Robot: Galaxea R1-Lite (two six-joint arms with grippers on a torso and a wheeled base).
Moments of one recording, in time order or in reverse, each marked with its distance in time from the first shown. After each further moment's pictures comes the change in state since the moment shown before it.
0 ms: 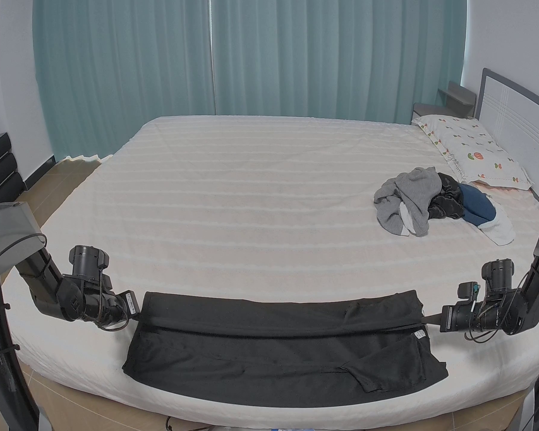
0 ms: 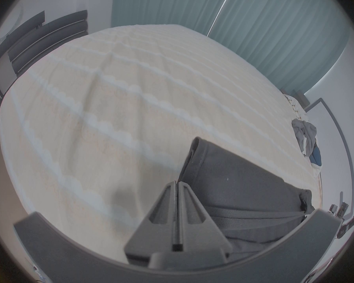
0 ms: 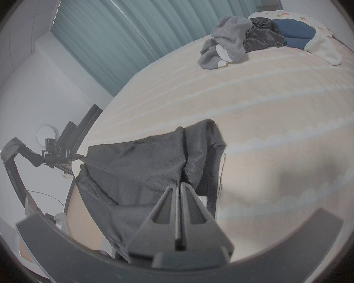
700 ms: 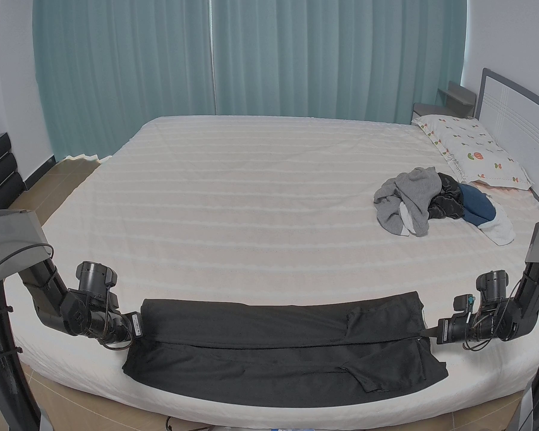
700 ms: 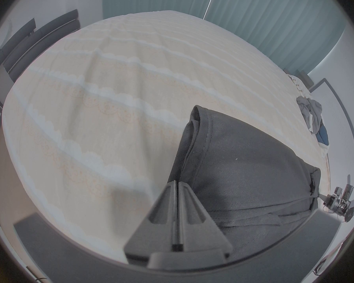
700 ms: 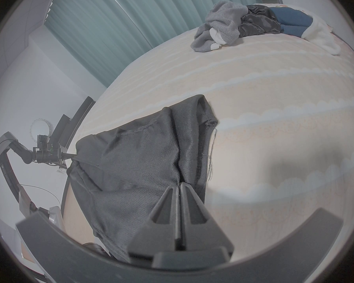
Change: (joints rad) left arm -0.048 -0.001 0.089 0.007 0.036 0.049; right arm -0.005 0.075 0.013 -0.011 -0.030 -0.040
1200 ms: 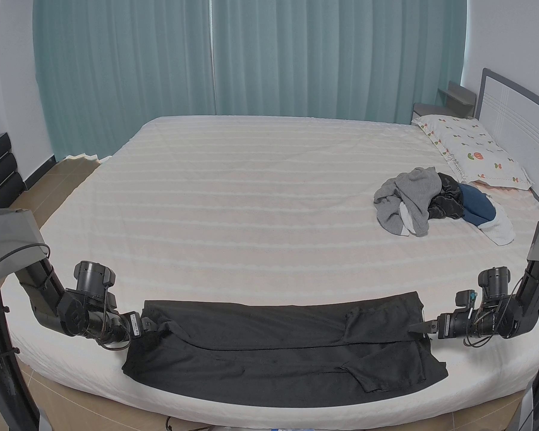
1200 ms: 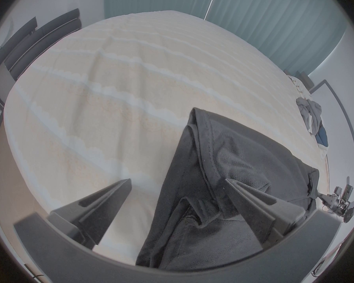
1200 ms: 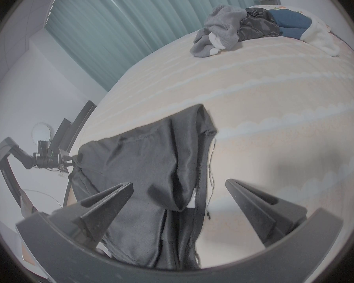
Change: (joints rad) left arm 0.006 -0.034 0.015 0.004 0.002 -0.021; right arm -0.013 -0.026 -0.018 -0.005 0.014 0.054
